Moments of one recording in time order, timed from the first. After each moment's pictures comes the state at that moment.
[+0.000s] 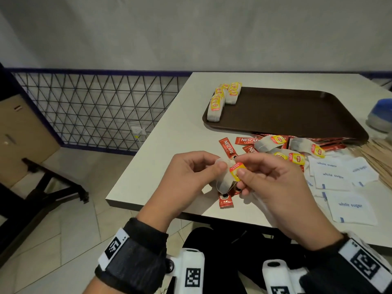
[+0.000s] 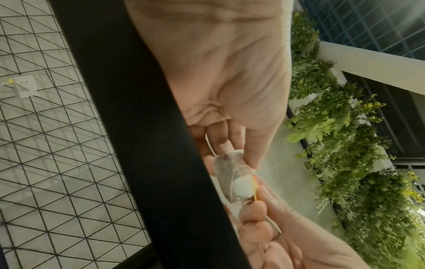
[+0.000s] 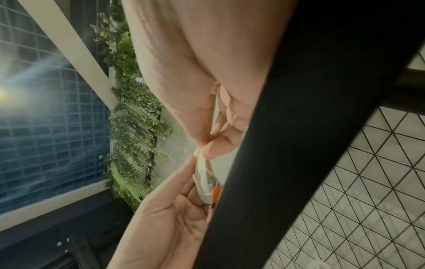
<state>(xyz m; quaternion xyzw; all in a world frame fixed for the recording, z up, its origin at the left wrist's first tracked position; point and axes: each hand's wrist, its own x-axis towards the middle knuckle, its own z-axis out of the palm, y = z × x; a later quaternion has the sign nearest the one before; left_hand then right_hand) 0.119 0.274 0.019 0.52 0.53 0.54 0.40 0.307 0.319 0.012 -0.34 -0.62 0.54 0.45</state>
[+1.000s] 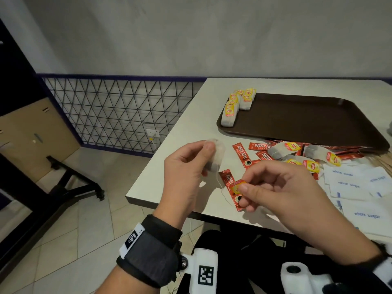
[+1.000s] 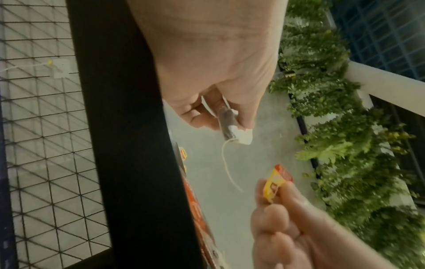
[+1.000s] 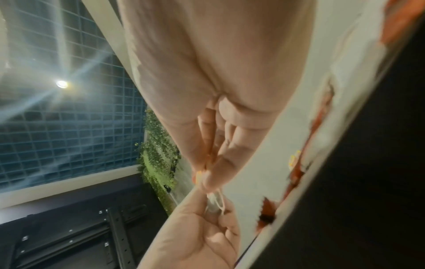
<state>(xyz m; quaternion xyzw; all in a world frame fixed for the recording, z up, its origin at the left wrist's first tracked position) 0.119 0.275 0.027 0.33 0.50 0.73 0.33 0.306 0.304 0.044 -0.30 -0.68 0.56 0.35</state>
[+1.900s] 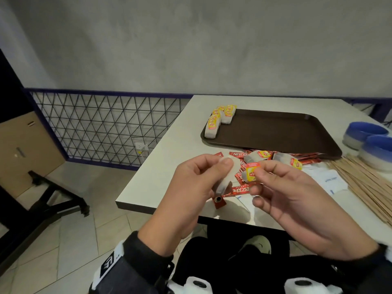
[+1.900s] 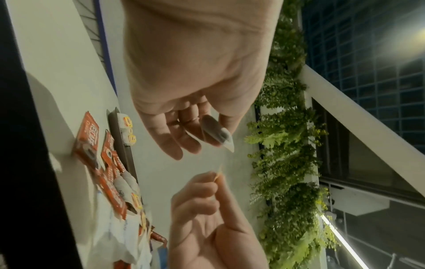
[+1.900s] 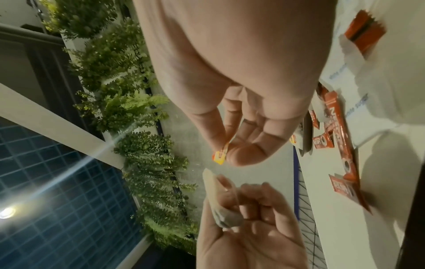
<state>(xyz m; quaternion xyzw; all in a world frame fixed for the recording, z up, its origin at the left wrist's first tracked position) 0.171 0.228 0.077 0.40 0.49 0.61 0.48 0.347 0.280 0.074 -0.31 -0.44 0.74 0.41</state>
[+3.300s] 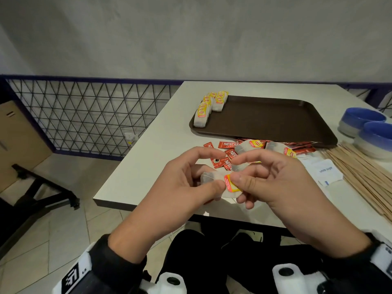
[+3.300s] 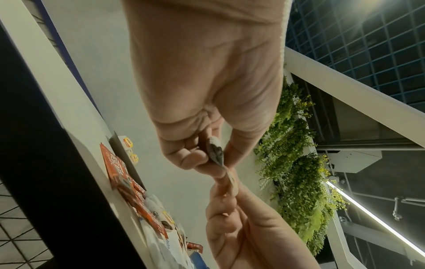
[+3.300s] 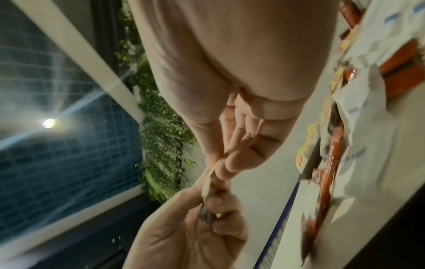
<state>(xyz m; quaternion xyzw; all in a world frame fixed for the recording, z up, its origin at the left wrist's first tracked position) 0.163 0.233 0.062 0.53 0.47 0.54 0.45 0.350 0.298 0.062 -0.33 -0.64 0.58 0.38</state>
